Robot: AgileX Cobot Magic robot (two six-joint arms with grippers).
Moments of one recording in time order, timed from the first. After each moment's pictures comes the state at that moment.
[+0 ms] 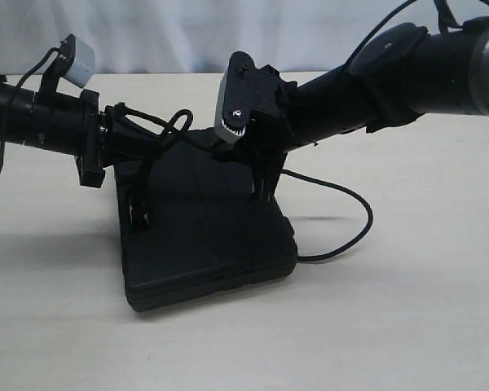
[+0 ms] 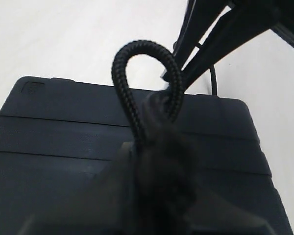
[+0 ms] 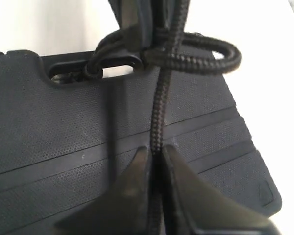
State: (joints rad) left arm -0.05 1.87 -1.00 -1.39 1.06 2.10; right arm 0.60 1.83 -1.20 1.05 0.55 -1.92
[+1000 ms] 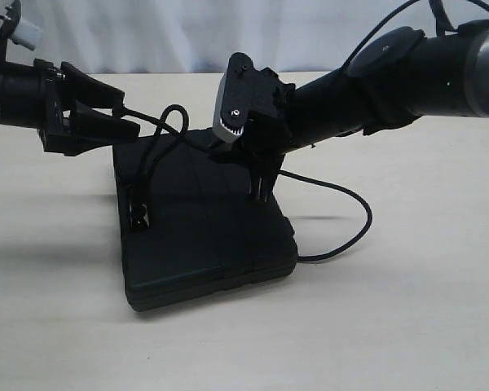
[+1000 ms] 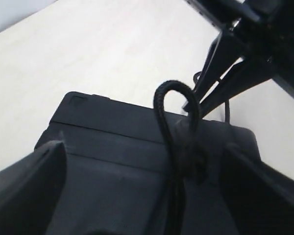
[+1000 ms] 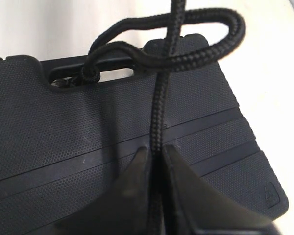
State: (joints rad) left arm 0.06 1.77 -1.00 -1.40 1.10 1.99; right arm 0.60 1.84 -1.20 1.08 0.55 -1.92
